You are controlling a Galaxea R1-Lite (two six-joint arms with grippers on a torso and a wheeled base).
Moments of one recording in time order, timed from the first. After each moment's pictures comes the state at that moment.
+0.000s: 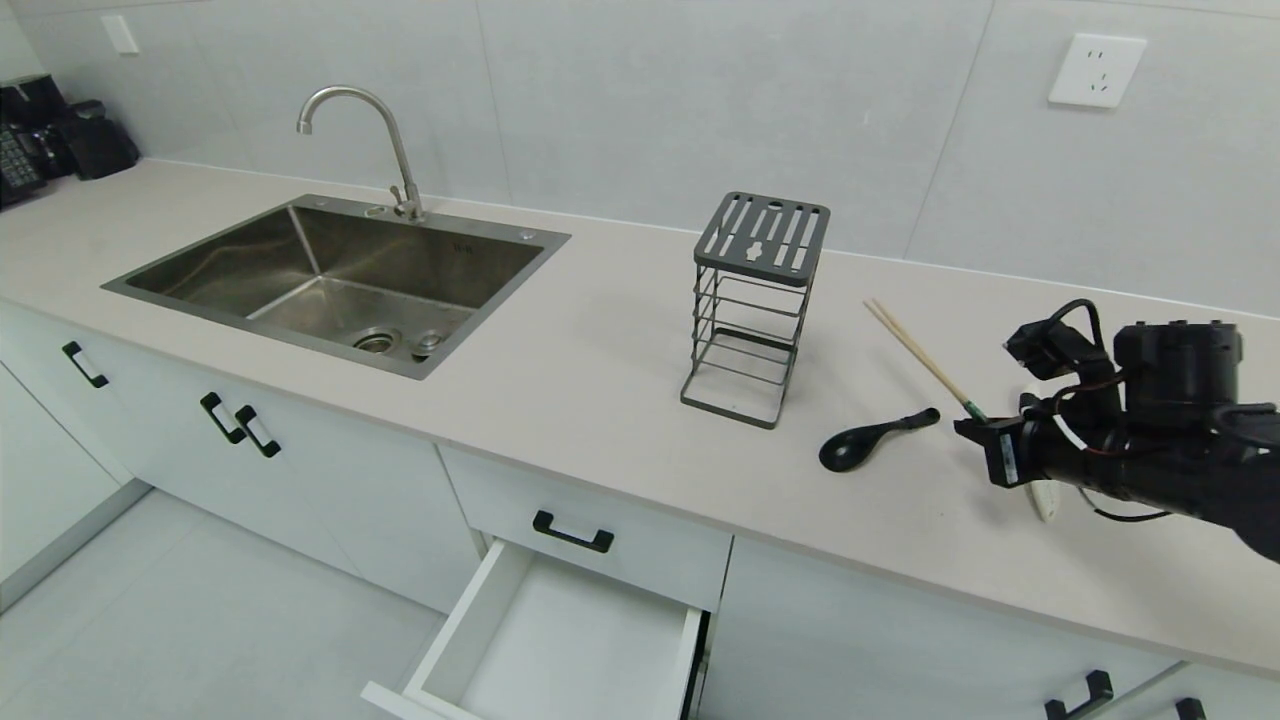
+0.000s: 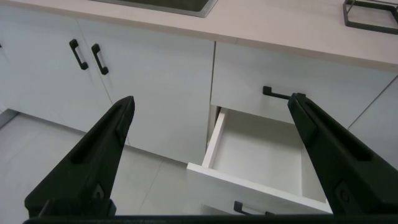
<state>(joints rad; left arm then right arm) 0.00 0.00 0.00 0.00 -0.04 0.00 0.07 1.77 -0.65 -0.58 0.14 -0.18</state>
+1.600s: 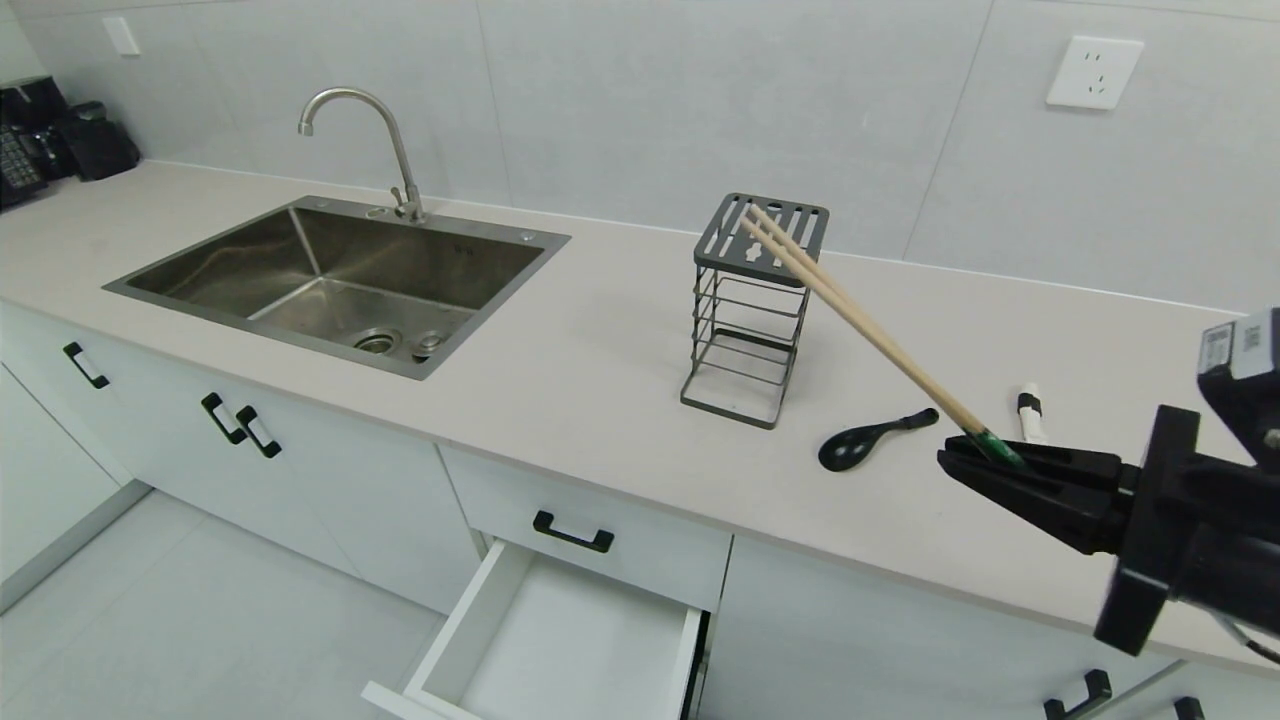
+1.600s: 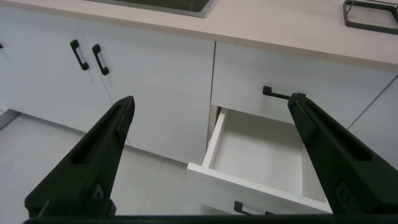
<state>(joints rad) 0.00 0.00 0.00 0.00 -0.04 0.00 0.63 1.20 -0.49 -0.49 0.14 -0.23</state>
